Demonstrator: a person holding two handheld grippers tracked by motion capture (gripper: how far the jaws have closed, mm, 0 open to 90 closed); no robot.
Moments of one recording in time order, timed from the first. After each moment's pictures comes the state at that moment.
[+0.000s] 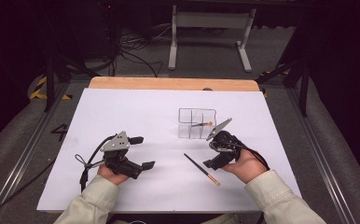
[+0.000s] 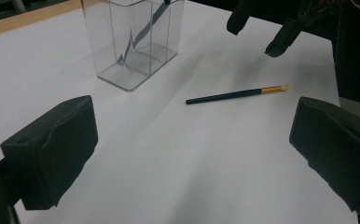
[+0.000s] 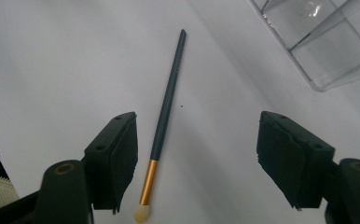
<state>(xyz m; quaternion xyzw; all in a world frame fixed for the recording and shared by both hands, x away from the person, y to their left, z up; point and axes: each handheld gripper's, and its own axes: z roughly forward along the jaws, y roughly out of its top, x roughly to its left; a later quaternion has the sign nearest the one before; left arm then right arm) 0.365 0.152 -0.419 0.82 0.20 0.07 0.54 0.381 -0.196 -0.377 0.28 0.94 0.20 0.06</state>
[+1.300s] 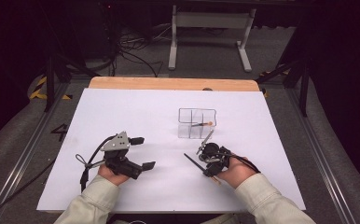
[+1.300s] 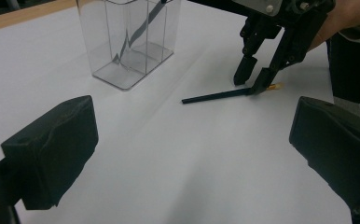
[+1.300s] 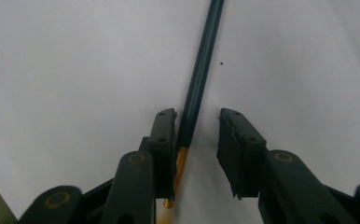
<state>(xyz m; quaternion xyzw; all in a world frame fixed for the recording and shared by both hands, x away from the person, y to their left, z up) 0.365 0.151 -0.419 0.81 0.20 0.06 0.54 0.379 -0.173 -0.420 0.27 0.96 0.09 0.01</state>
